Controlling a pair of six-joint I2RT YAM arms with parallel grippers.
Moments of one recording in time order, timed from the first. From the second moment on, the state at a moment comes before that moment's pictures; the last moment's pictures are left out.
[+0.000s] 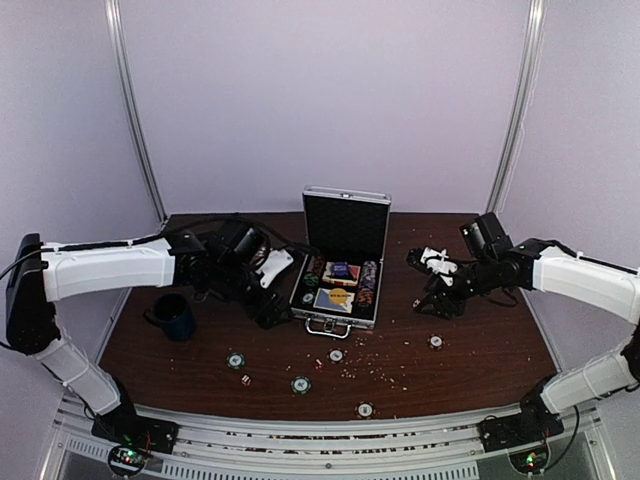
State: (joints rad) left arm -0.84 1.54 1.14 -0.54 0.08 0.05; right arm 0.48 1.28 0.88 -0.52 -0.35 -0.50
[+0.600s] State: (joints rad) left arm -1.07 1.94 1.37 -0.66 0.01 -0.05; right arm 0.46 1.21 0.78 -0.34 -0.21 -0.49
